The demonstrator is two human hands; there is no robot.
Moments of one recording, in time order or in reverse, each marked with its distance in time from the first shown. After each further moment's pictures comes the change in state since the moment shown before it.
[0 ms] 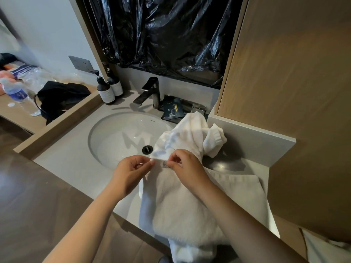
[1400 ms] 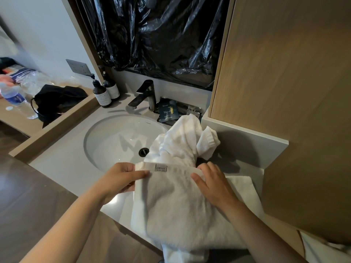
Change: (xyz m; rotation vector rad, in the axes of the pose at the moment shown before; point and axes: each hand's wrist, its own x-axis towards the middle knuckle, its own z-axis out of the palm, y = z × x) left_hand 0.004 0.012 -0.008 -0.190 -0.220 -0.341; right_hand -0.039 0.089 -0.046 -0.369 -0.021 0.024
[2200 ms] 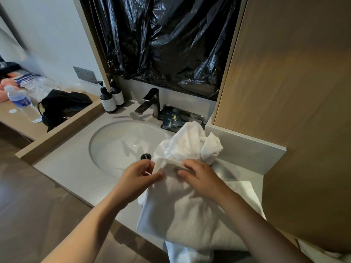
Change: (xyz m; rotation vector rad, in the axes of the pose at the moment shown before) left_hand -0.022 0.004 0.018 0.220 0.123 0.390; right_hand 0.013 -0.070 -0.028 0.295 -0.083 -0.187
